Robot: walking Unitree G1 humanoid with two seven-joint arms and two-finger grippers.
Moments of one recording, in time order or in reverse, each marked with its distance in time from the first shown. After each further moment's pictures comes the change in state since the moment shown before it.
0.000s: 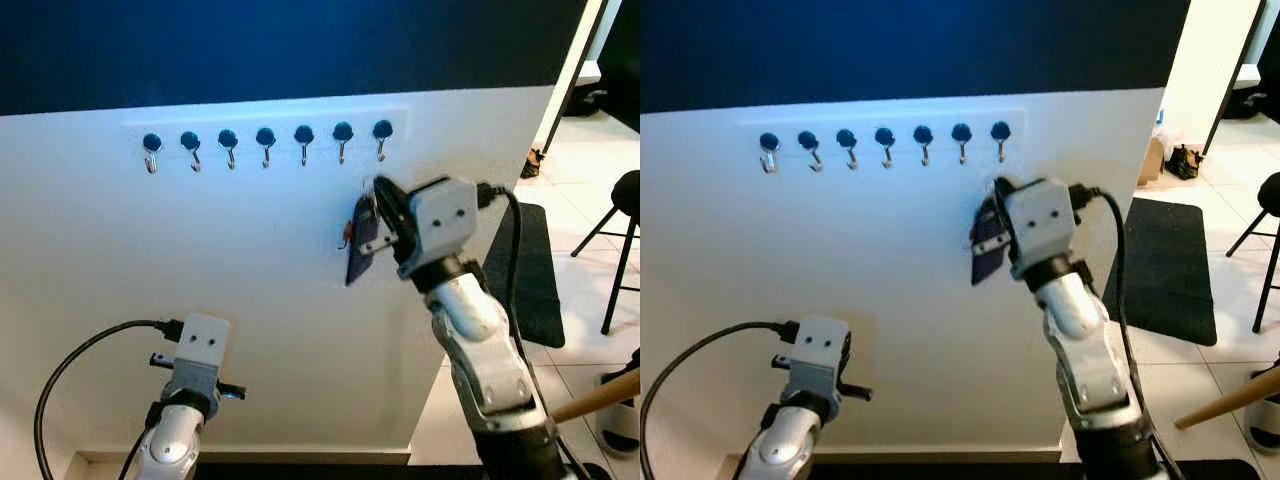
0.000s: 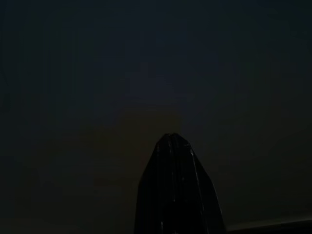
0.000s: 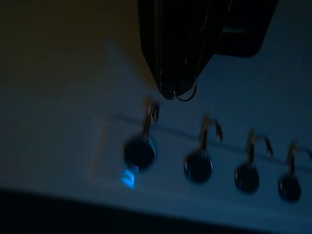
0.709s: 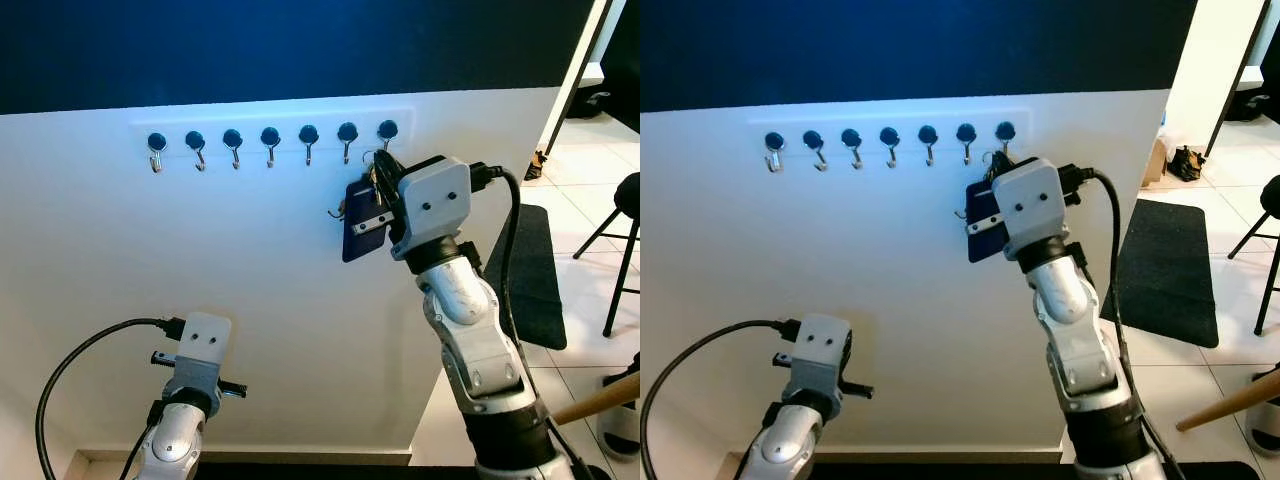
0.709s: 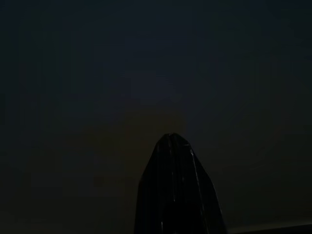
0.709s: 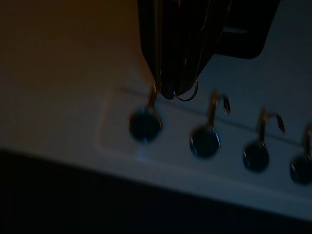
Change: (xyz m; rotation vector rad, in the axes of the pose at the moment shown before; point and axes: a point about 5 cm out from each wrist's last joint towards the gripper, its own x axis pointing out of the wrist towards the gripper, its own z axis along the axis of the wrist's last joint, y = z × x) left arm 0.001 -0.001 0.001 -0.002 -0.008 0.004; right arm 0.002 0.002 0.001 -0.059 -0.013 -0.081
